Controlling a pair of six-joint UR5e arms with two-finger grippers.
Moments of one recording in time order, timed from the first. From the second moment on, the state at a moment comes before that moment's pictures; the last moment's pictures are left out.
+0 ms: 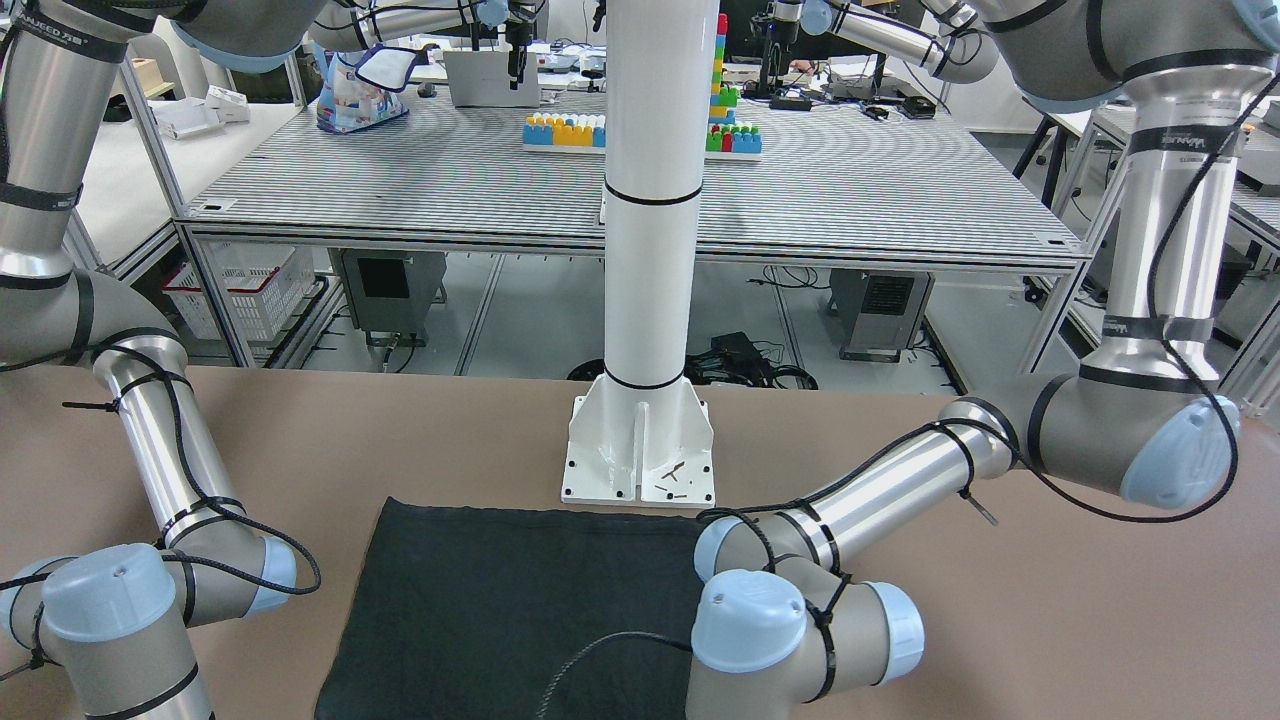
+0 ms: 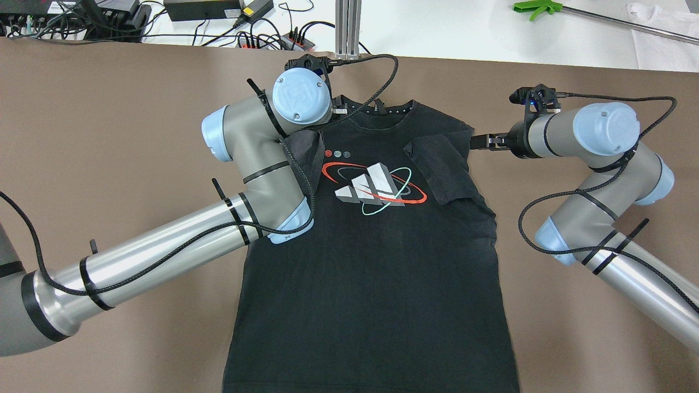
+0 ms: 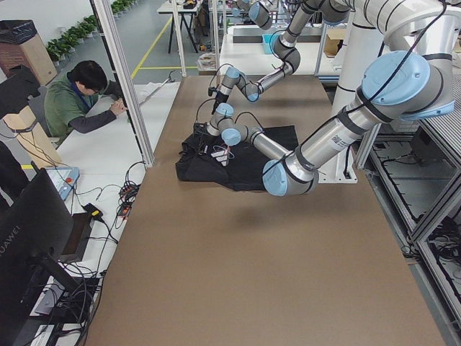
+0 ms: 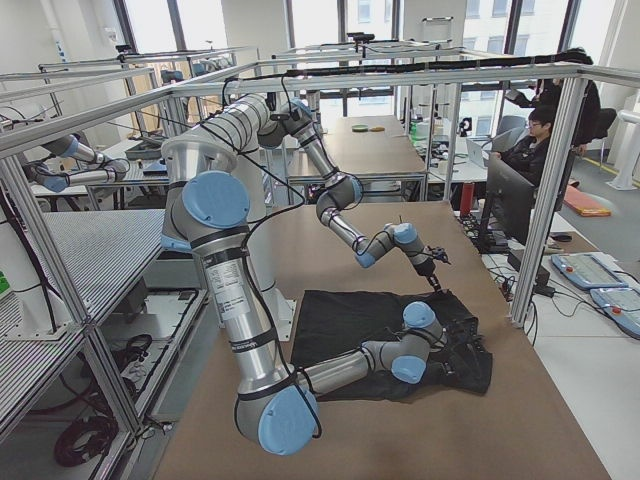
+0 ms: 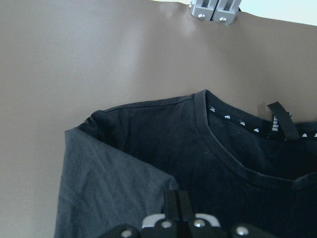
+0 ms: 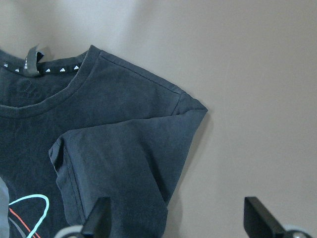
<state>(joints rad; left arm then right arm) -0.71 -2.61 -1.09 -1.96 -1.56 -1.25 0.94 -1.15 1.43 -0.79 1.90 0.95</state>
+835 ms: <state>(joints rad) -0.68 -2.65 -1.03 -1.97 -1.52 -1.29 0.94 -1.16 1.43 -0.79 1.89 0.95</state>
